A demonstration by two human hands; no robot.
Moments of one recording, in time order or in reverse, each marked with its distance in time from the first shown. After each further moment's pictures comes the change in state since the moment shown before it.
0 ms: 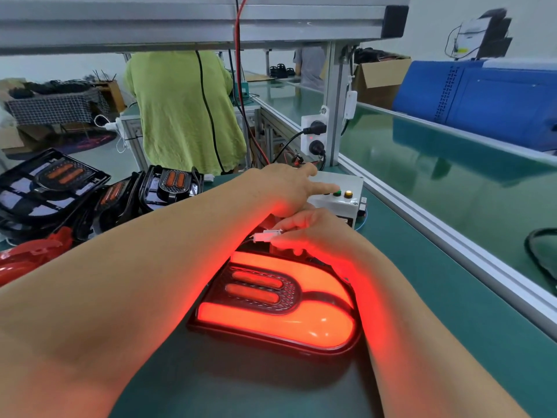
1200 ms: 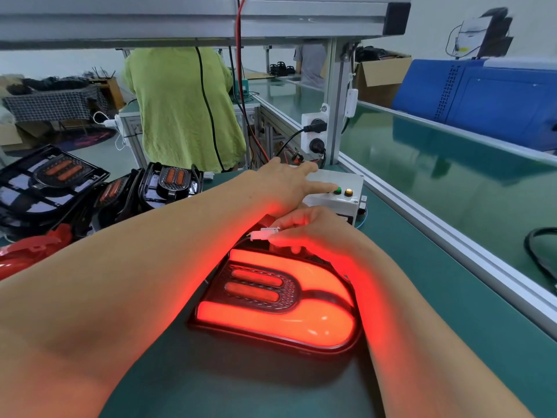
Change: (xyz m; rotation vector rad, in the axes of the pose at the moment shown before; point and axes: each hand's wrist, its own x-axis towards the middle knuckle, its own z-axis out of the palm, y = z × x) left_hand -0.002 -0.004 0.007 0.119 0.051 0.037; right_hand 0.001 0.000 -0.001 0.000 -0.046 0.024
